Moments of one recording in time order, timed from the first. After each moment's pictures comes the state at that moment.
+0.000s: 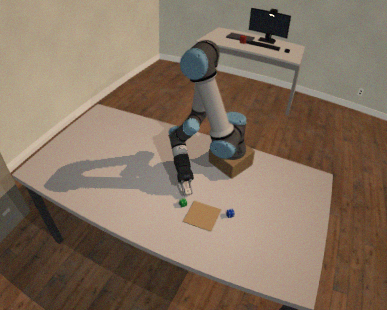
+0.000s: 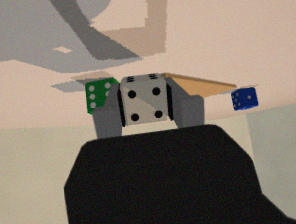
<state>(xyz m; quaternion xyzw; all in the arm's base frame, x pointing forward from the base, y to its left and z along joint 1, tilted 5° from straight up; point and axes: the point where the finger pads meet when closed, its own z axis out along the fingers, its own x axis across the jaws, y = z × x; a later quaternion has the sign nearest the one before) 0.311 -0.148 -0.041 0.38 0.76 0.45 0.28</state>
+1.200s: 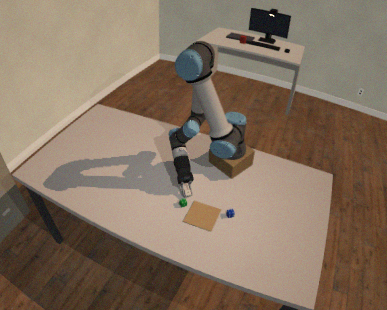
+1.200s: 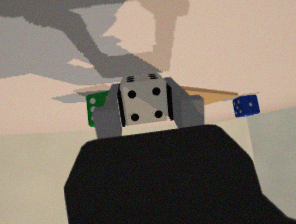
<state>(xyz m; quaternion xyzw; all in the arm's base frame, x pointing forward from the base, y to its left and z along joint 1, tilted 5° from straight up) 0.312 -0.149 -0.052 0.38 0.76 0.45 0.28</state>
